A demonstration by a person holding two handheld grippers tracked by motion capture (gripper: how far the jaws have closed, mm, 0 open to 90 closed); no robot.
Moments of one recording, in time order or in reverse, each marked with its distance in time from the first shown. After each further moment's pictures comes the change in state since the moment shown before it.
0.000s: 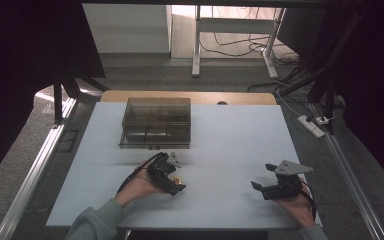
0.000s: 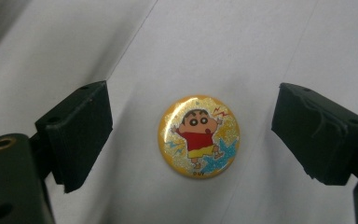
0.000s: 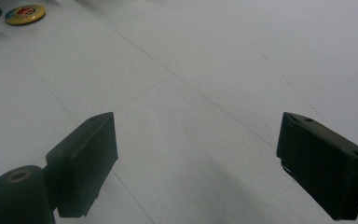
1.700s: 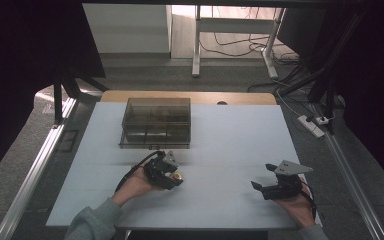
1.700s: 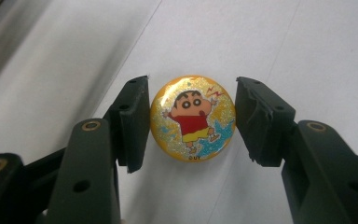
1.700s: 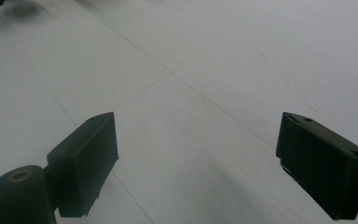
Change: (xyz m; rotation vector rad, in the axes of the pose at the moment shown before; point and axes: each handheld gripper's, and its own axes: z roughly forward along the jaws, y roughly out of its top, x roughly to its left) left arm 0.001 -0.001 -0.017 -0.030 -0.015 0.015; right arm 0.000 0.000 0.000 -0.002 -0.009 -0.002
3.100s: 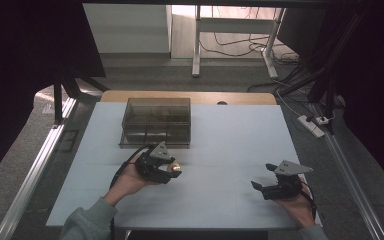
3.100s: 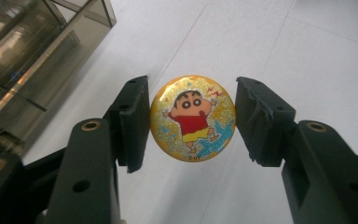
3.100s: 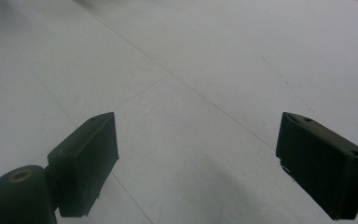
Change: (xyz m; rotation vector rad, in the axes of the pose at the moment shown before) left arm -0.003 0.005 -0.048 -0.160 0.037 0.001; right arm 0.000 0.000 0.000 -0.003 -0.004 -0.003
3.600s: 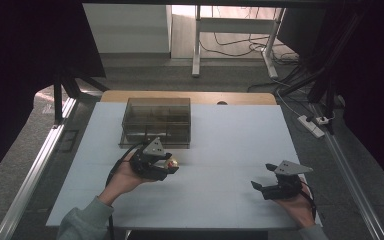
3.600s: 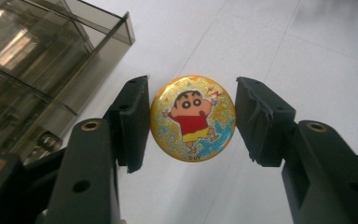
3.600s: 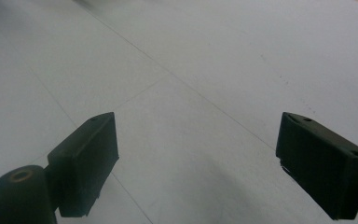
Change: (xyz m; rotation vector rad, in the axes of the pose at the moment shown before) left arm 0.003 0.002 -0.019 -0.049 0.029 -0.009; right arm 0.000 0.000 0.000 0.000 0.001 0.000
